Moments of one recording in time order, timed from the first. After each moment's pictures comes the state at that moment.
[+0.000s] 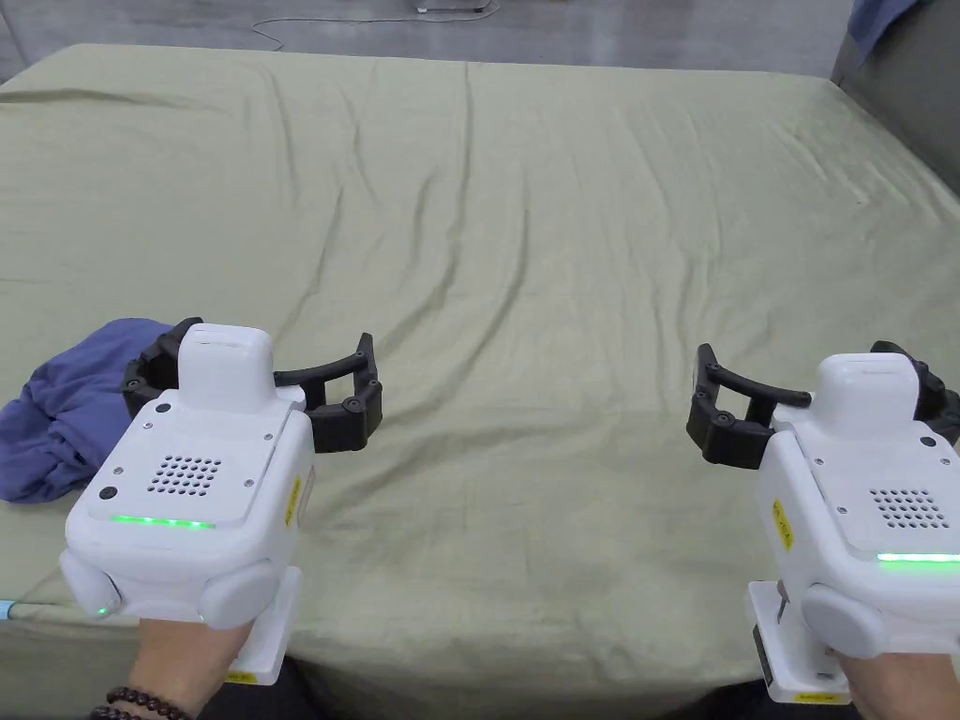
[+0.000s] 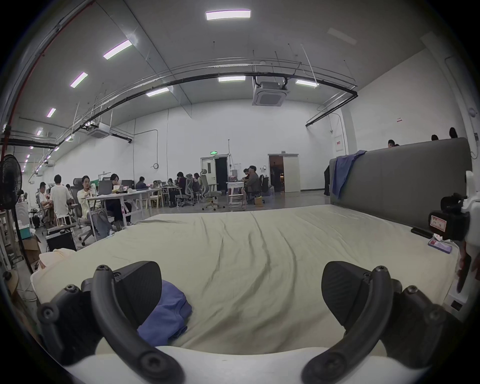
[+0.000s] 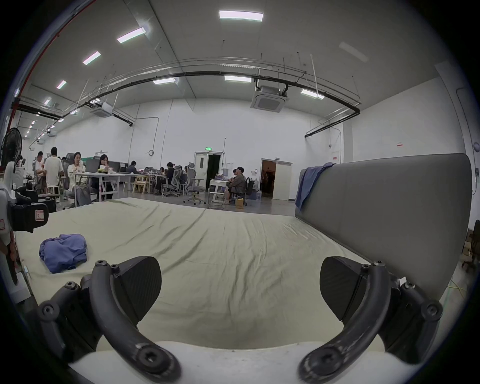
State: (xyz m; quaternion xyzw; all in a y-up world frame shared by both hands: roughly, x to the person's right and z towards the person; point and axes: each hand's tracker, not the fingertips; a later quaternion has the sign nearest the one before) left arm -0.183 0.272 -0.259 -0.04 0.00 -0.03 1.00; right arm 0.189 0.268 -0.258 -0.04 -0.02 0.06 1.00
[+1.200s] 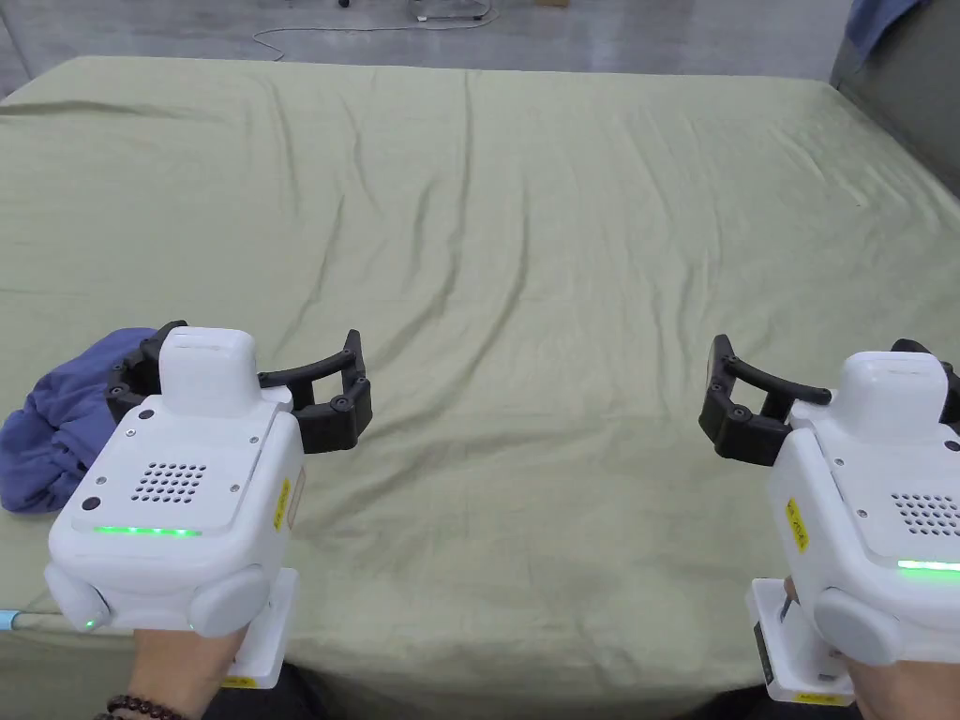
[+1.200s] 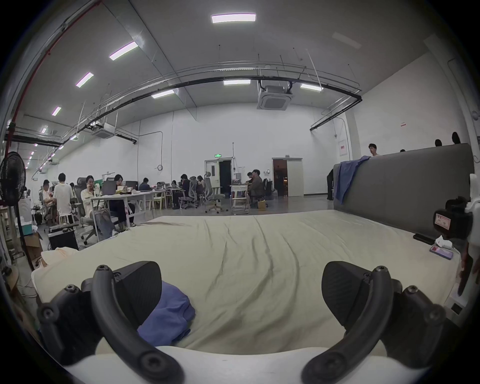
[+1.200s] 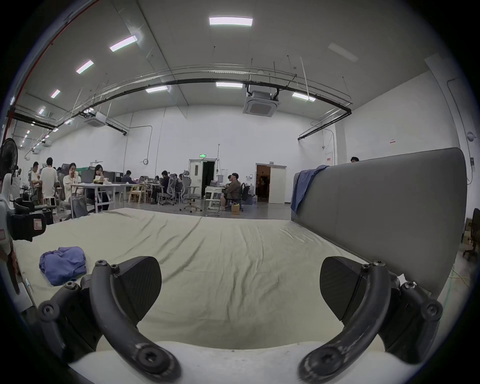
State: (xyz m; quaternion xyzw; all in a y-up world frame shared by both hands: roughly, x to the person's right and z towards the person) left arm -0.186 0.279 -0.256 -0.03 0.01 -0.02 1.00; right arm 0.192 0.276 -0.252 -0.02 -0.04 0.04 1.00
